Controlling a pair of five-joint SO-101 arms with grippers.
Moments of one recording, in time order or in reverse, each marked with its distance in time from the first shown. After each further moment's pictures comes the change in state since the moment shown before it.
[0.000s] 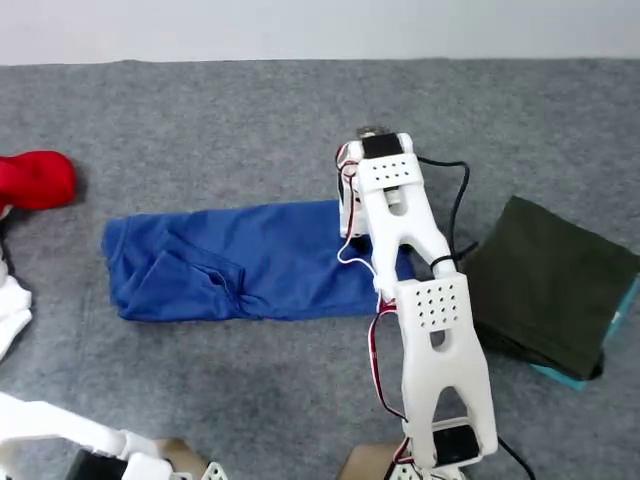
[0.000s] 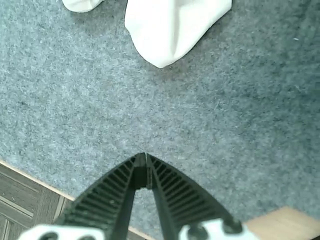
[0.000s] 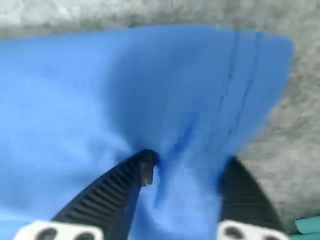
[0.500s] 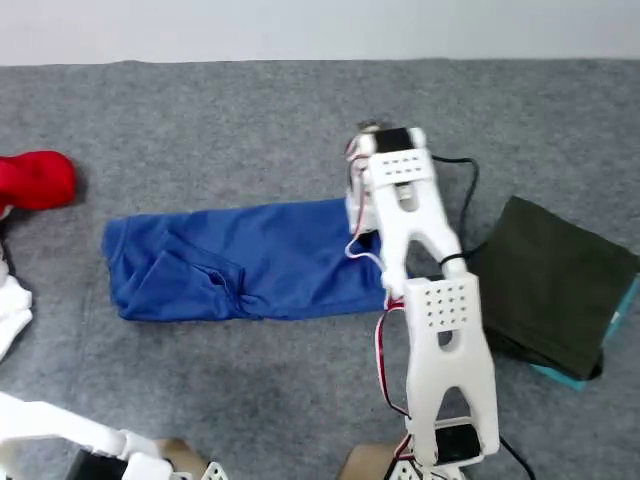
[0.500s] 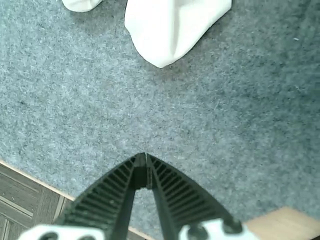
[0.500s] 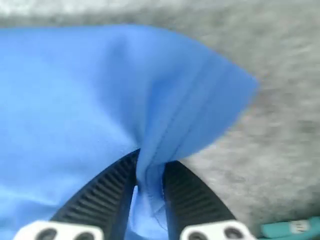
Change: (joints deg) left arm 0.0 0.0 0.0 0.0 0.0; right arm 4.2 -4.7 1.0 0.1 8.8
